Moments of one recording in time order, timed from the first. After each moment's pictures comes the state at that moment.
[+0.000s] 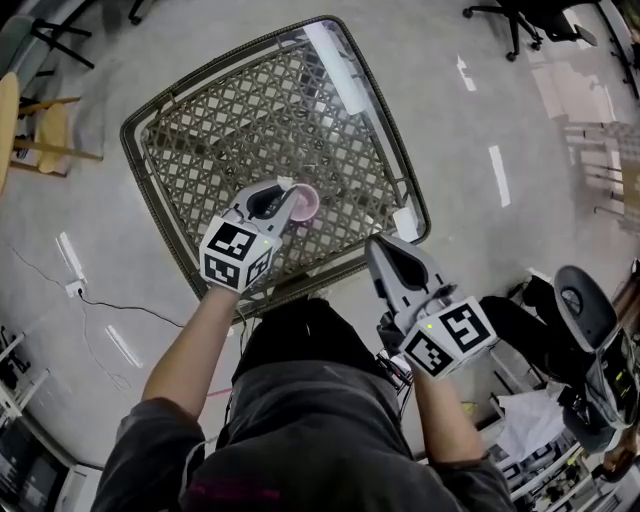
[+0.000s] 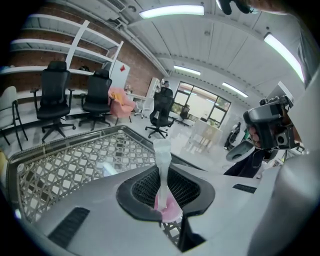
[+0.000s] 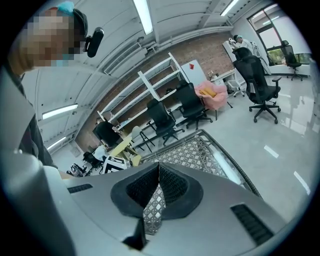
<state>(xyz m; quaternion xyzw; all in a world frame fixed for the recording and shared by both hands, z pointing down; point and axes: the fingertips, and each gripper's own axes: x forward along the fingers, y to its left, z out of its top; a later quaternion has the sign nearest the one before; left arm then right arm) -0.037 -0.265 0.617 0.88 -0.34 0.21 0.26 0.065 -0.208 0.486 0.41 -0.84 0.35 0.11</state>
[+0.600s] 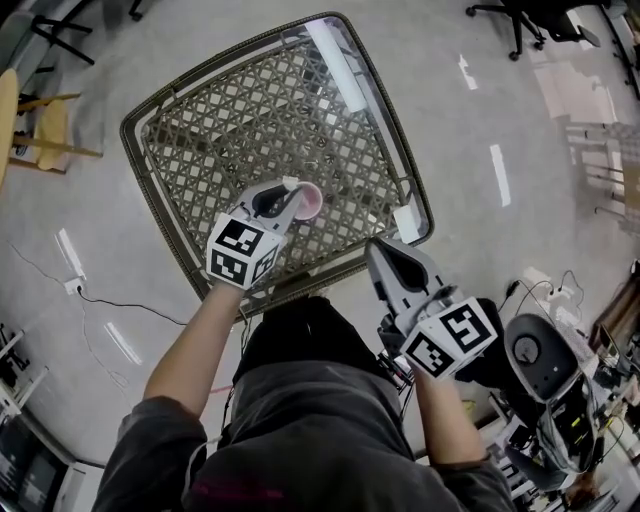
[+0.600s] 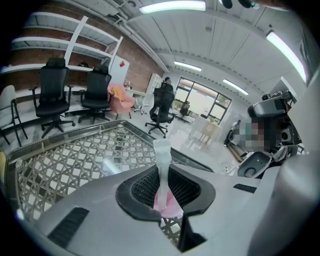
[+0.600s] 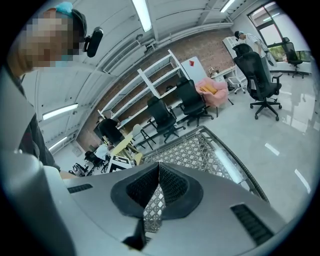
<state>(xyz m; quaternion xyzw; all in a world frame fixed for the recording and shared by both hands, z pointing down) -0.036 -0.260 0.635 0.87 -0.33 0.22 0.27 0.058 -0.203 0.494 0.40 -0.84 0.36 0.12</state>
